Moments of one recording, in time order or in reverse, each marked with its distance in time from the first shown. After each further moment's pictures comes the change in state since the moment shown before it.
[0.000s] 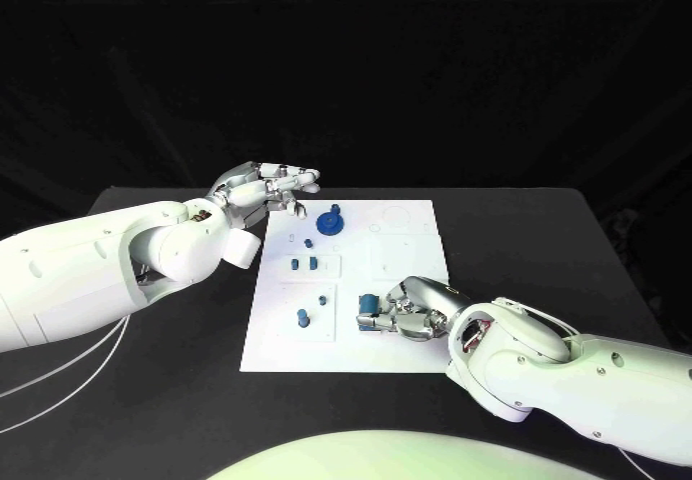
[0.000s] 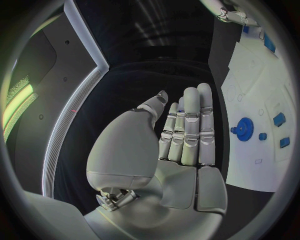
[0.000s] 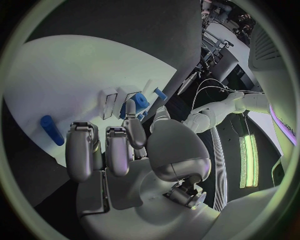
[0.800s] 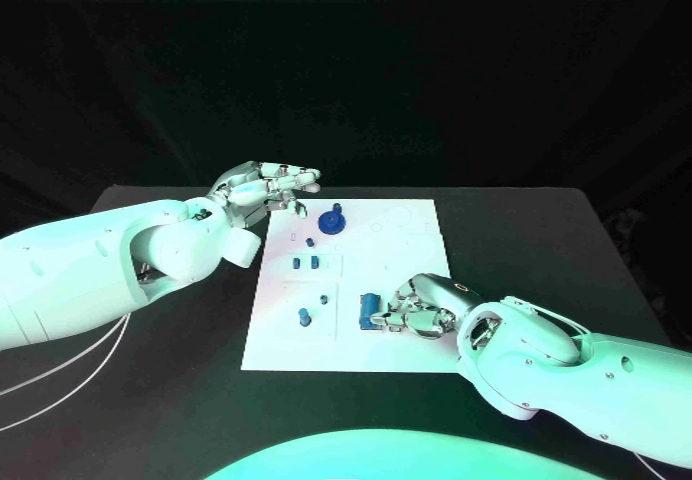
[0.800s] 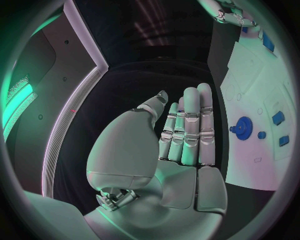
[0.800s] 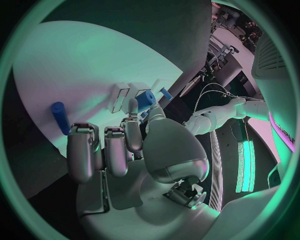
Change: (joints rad) left arm 0.000 -0.005 0.000 0.001 0.000 0.001 -0.004; left_hand 0.000 0.000 0.000 0.000 0.000 0.000 0.000 0.000 0.000 0.000 0.000 0.000 0.001 -0.004 -0.003 0.000 -0.001 0.000 0.000 0.000 0.000 -0.001; right arm -0.002 -0.019 0.000 -0.012 -0.074 0.002 0.000; right_hand 0.173 0.019 0.055 -0.085 0.038 0.030 -0.030 0.035 0.017 0.032 0.011 0.069 0.004 -0.003 -0.014 0.008 0.000 0.000 -0.002 -0.013 0.028 0.000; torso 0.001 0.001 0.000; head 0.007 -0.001
